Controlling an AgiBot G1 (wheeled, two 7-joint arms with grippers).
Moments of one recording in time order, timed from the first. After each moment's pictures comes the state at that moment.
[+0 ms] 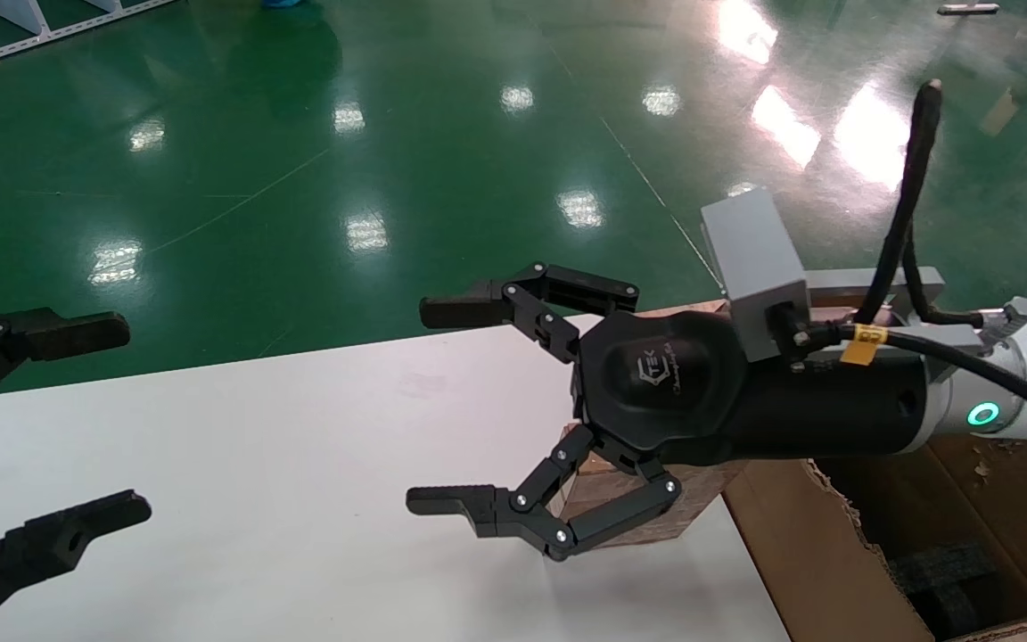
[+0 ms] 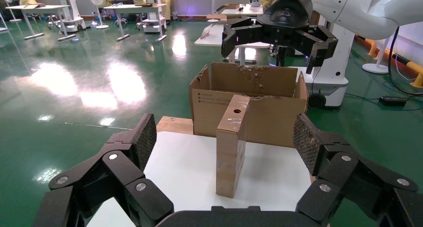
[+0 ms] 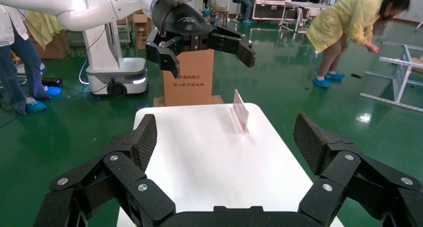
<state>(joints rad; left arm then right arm) -1.08 0.57 0.37 -1.23 0.65 1.44 -0.13 1.08 -0.61 -0.28 1.28 -0.73 -1.50 0.19</state>
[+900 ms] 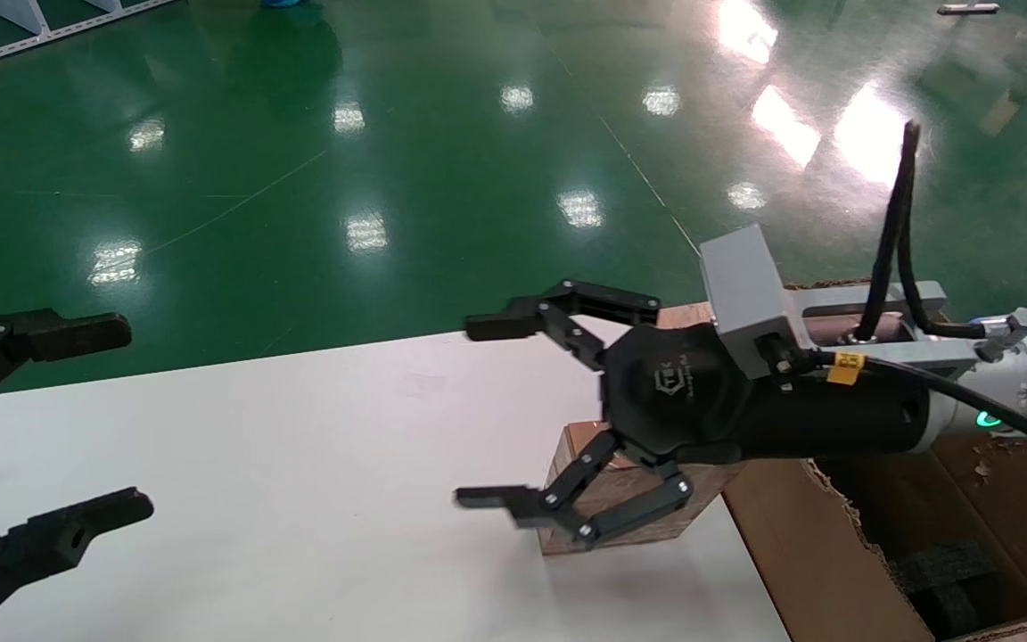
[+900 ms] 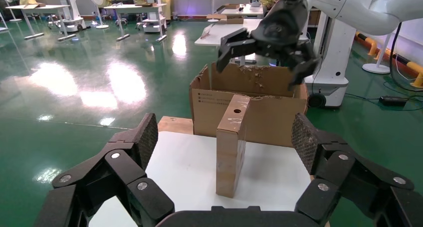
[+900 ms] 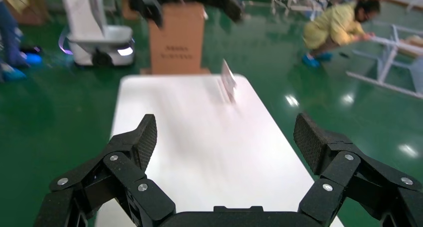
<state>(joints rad) -1.08 0.57 0.37 -1.23 0.65 1.44 -0.13 1.10 -0.57 -0.29 1.20 -0.82 -1.52 0.12</state>
